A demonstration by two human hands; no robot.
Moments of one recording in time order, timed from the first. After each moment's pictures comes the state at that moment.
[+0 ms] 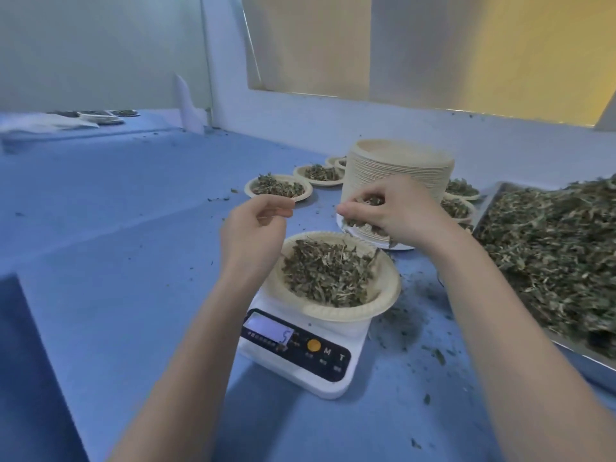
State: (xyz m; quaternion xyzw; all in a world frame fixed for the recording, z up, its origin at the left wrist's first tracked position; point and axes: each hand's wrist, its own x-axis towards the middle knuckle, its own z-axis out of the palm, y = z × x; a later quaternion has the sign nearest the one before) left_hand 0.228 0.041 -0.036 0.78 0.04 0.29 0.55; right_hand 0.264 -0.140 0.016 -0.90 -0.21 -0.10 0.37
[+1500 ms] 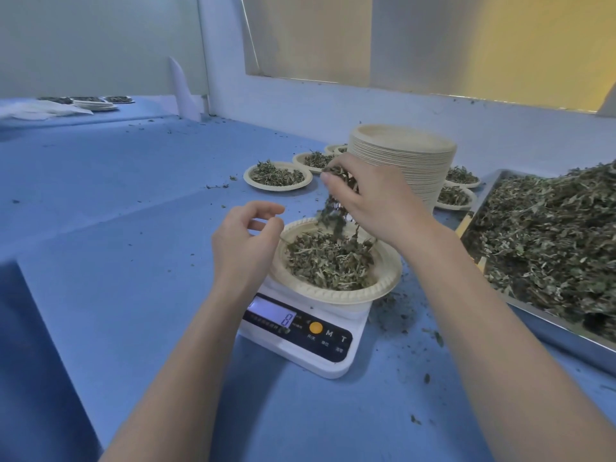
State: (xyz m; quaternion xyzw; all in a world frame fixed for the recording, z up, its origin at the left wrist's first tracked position) left_hand 0.215 0.047 -0.062 0.77 0.05 0.30 0.57; right_hand 0.264 -0.116 0.002 -0.91 -0.27 -0.22 0.23
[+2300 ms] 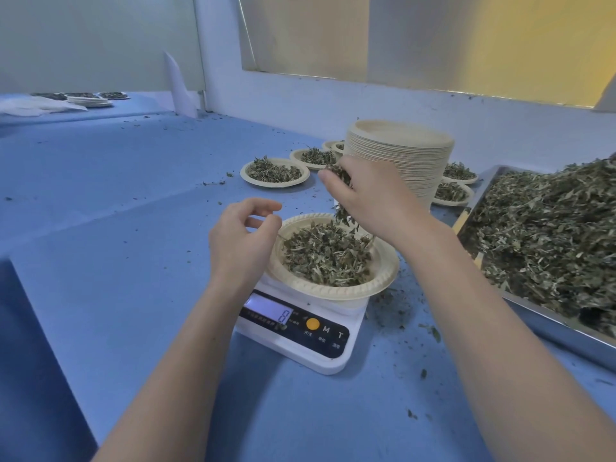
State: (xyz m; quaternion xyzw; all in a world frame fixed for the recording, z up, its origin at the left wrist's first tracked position) left_hand 0.214 0.046 -0.061 0.77 0.06 0.29 0.56; right_hand 0.262 -0.113 0.004 -0.92 -0.25 -0.20 0.21
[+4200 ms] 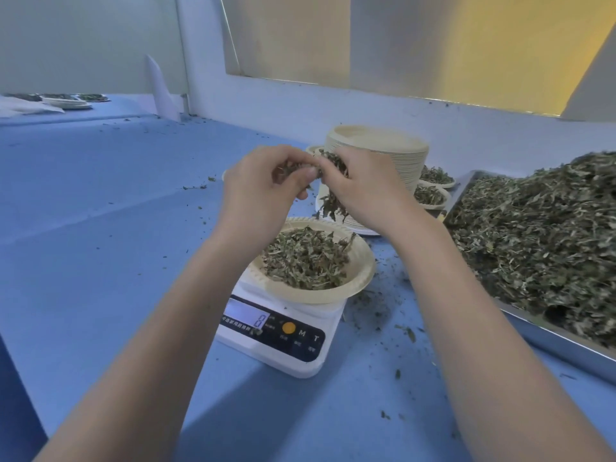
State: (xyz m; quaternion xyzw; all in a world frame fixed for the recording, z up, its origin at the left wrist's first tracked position) left_hand 0.220 0.014 -0.001 0.80 -0.14 0.31 0.50; right_hand 0.262 -0.127 0.017 -0.91 -0.24 -0.24 0.26
